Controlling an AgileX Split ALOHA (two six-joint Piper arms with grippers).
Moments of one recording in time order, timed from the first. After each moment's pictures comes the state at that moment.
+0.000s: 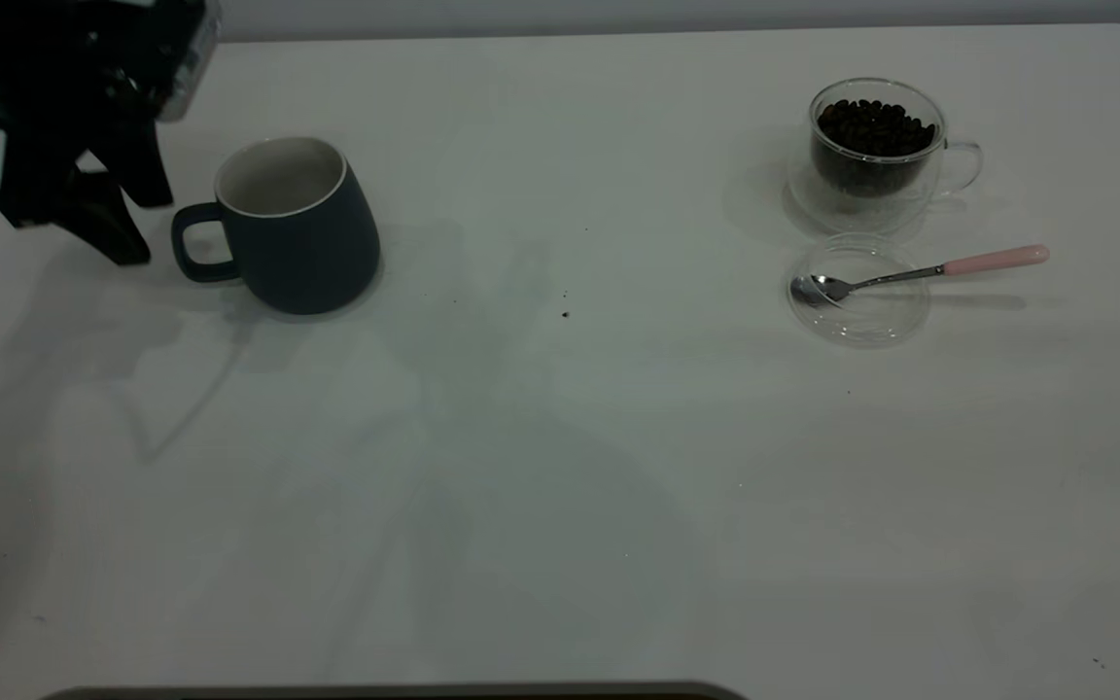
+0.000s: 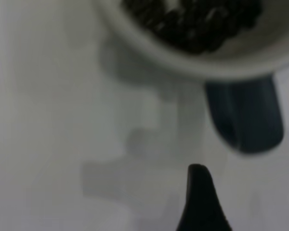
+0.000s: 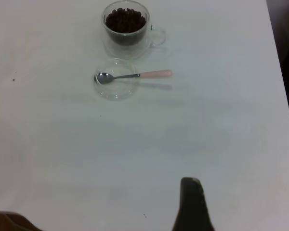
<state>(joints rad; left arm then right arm) -0.03 2.33 -1.47 -0.21 0.62 1.71 0.00 0.03 -0.47 0.06 1.13 -0.06</state>
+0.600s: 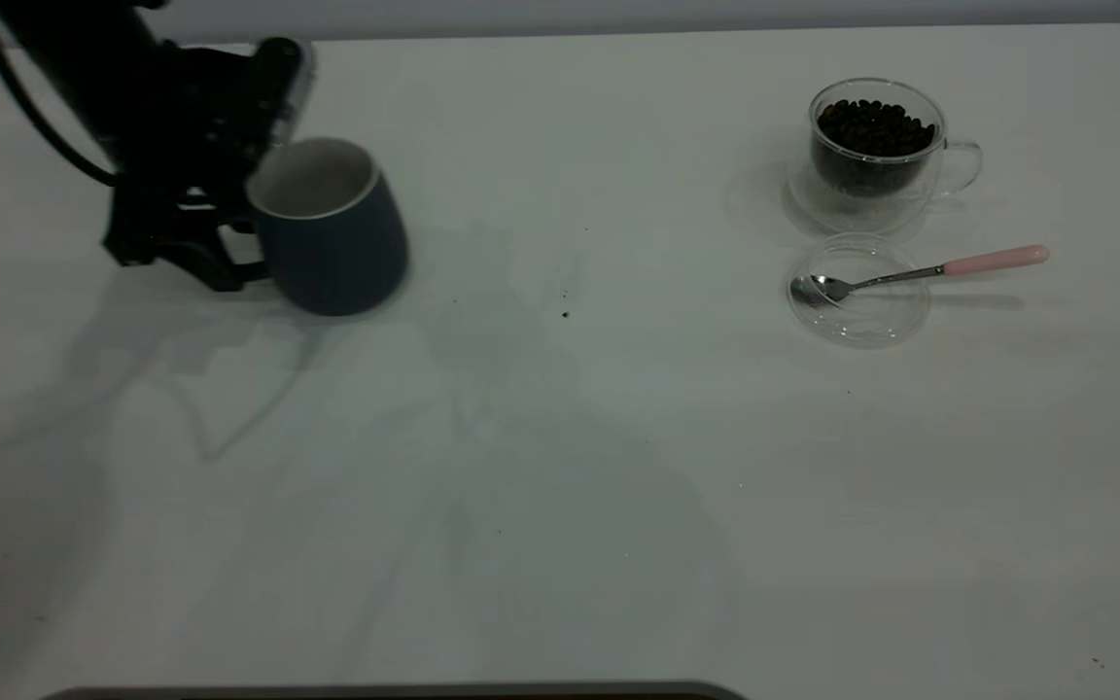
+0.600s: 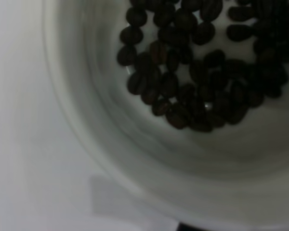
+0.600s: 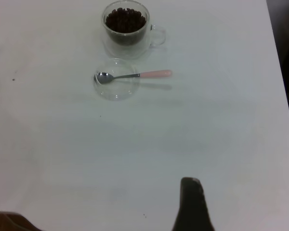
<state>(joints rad) -0.14 2.39 -1.48 -0.25 0.49 1.74 0.00 0.03 -0.47 0.06 1.13 -0.06</state>
